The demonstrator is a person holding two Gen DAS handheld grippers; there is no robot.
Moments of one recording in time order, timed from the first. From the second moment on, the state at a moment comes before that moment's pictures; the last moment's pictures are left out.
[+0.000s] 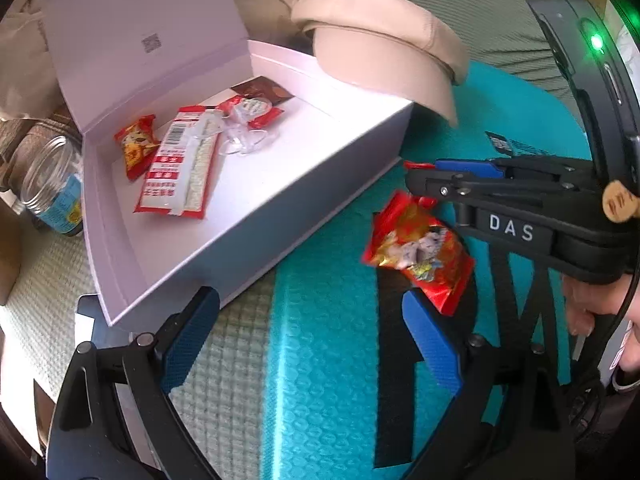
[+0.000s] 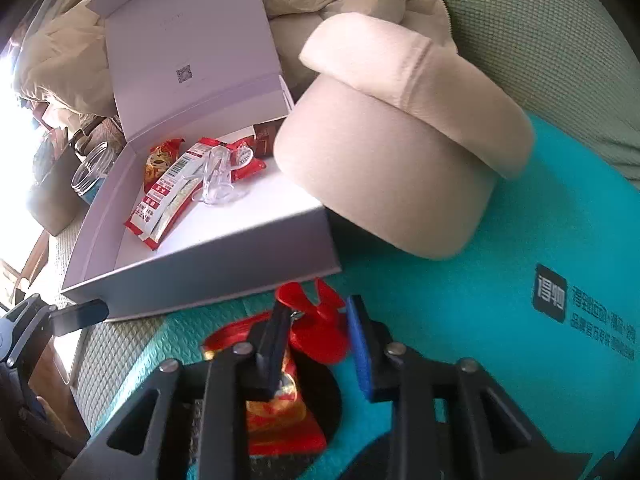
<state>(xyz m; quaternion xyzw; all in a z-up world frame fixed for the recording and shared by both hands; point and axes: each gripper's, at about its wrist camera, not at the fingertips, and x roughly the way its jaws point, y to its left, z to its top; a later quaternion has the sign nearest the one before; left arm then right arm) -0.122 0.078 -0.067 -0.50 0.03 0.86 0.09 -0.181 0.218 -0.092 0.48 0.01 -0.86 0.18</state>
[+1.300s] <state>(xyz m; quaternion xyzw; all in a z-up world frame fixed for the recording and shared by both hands) -0.162 0.155 -0.095 -0.56 0.05 0.83 0.08 -0.108 0.302 -0.096 0.49 -0.02 -0.86 0.10</state>
